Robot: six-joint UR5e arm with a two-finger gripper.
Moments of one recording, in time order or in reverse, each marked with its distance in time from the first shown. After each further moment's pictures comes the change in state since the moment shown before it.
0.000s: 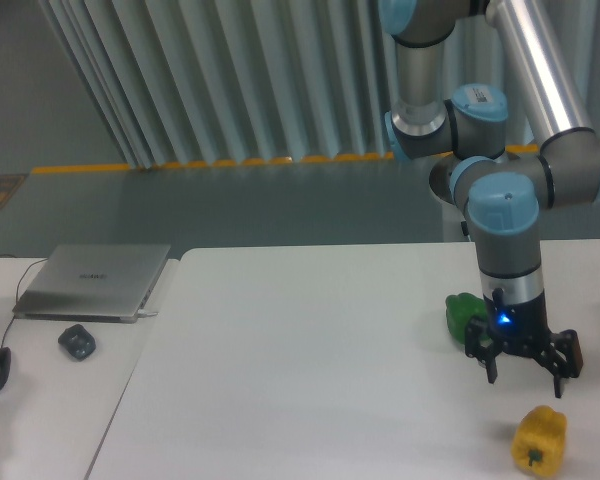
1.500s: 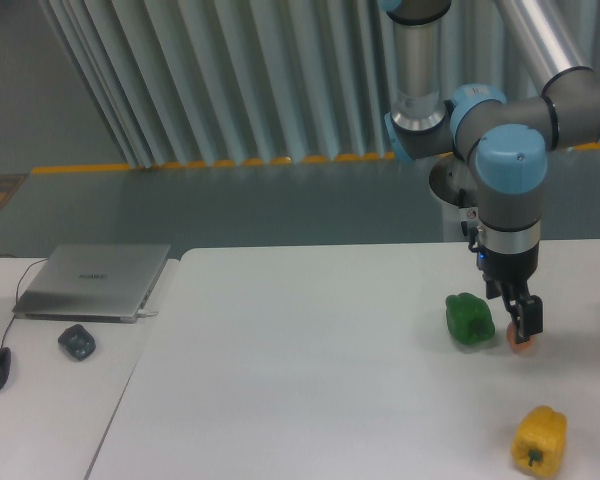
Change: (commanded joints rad) arm -0.003 0.186 -0.093 -0.373 -0.089 0.764
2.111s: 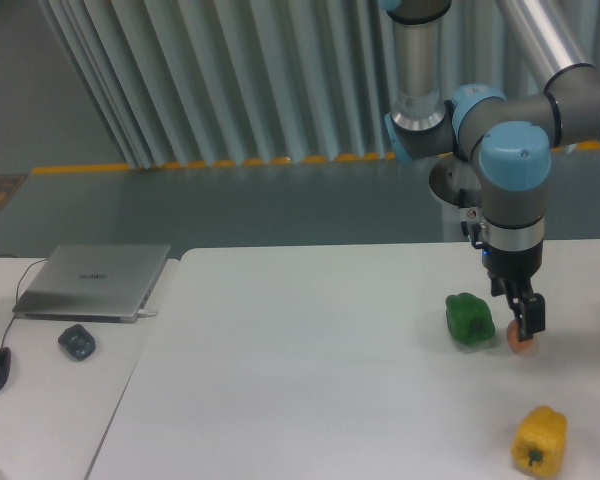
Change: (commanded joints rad) arm 0.023 0.005 0.026 -0.020 0.009 0.124
